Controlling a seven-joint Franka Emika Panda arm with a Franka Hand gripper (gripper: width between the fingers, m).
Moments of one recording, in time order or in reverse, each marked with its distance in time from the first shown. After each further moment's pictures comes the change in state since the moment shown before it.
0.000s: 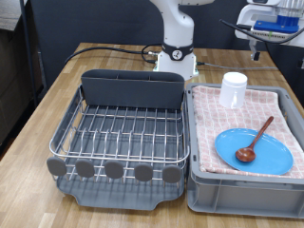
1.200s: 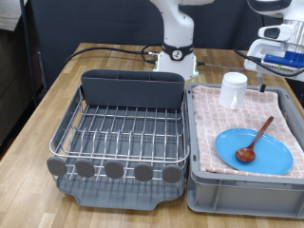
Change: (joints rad) arm 0.003 0.185 0.020 -0.046 -0.335 0.238 0.334
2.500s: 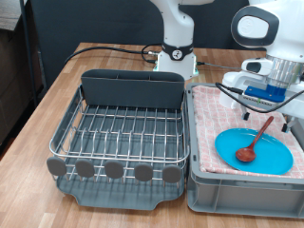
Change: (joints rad) arm 0.003 0.171 -0.080 0.021 -0.150 0.090 0.154
